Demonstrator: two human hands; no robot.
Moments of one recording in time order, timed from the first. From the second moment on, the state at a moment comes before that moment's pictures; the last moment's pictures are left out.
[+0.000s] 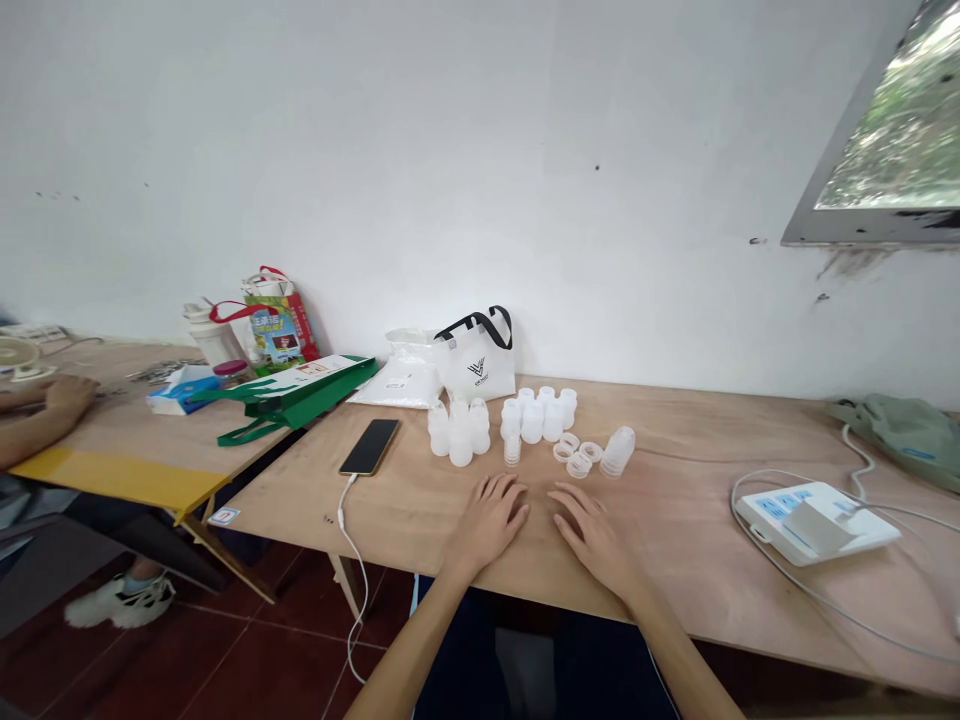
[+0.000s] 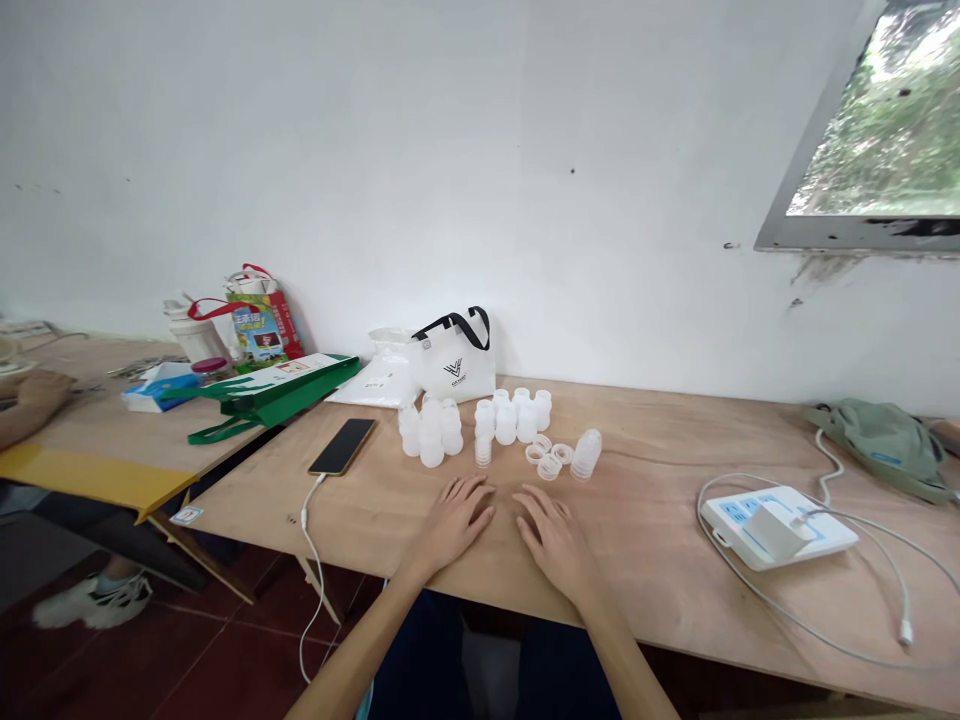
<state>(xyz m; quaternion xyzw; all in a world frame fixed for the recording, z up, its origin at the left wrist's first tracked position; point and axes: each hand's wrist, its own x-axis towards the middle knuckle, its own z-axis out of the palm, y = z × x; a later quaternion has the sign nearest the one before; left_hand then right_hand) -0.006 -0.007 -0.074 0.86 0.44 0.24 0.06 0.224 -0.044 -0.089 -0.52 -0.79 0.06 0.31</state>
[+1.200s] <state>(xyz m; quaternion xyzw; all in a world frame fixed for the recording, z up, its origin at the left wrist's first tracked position) -0.007 -0.011 -0.068 0.86 0.44 0.23 0.07 0.251 0.137 0.037 -0.66 -0.75 -0.02 0.03</state>
